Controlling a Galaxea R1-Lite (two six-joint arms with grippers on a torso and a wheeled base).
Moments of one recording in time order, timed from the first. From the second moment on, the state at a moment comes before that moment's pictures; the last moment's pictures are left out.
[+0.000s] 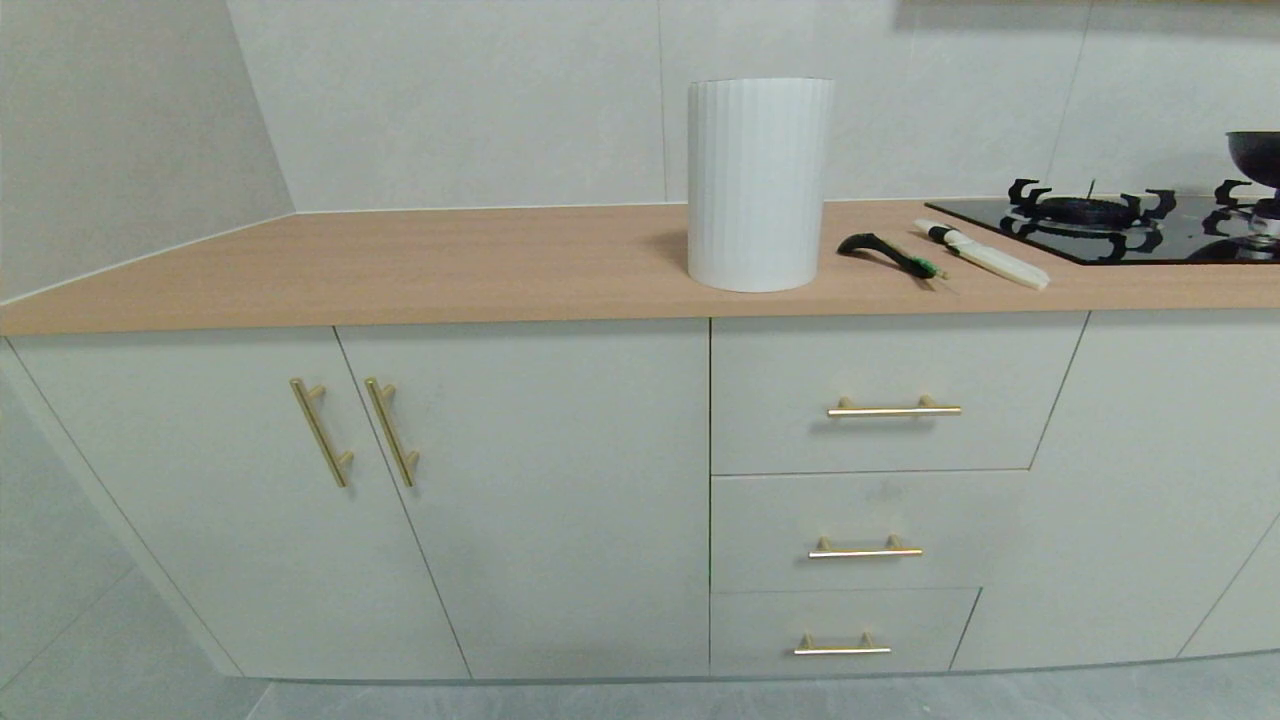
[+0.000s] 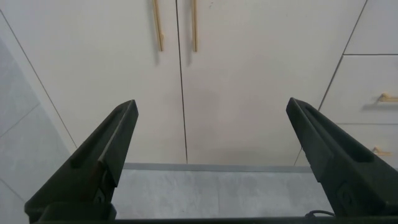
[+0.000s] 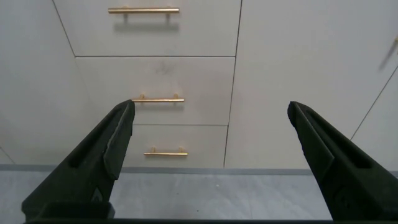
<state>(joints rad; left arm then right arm) 0.00 0.00 0.00 -0.01 0.03 -0.01 0.00 0.00 0.00 0.00 0.01 -0.02</state>
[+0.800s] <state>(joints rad) 0.00 0.00 0.00 -0.01 0.03 -0.01 0.11 0.57 -0.26 0.06 0.16 0.03</state>
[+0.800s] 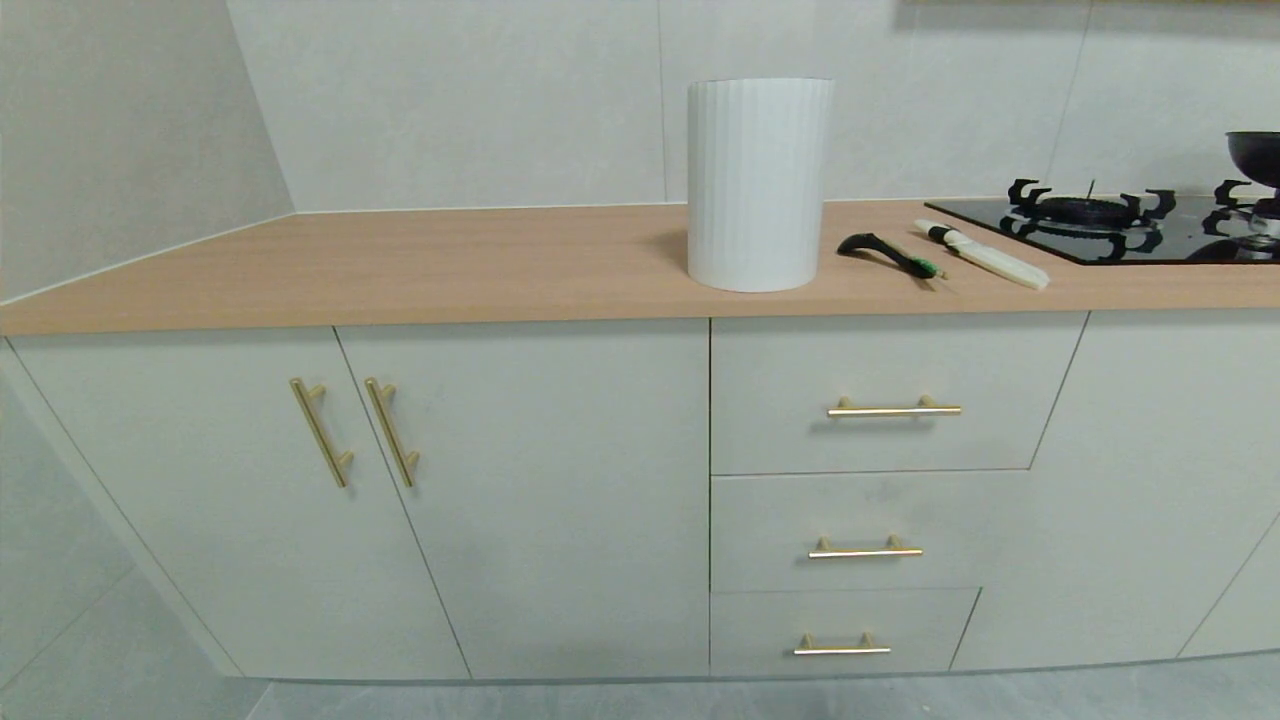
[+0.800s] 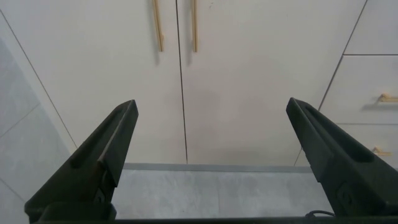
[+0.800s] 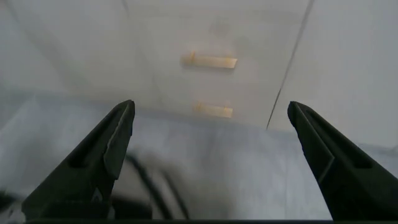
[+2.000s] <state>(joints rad) 0.00 0.00 0.00 -0.01 0.03 -0.01 0.27 2.04 -0.62 -0.64 0.06 0.04</state>
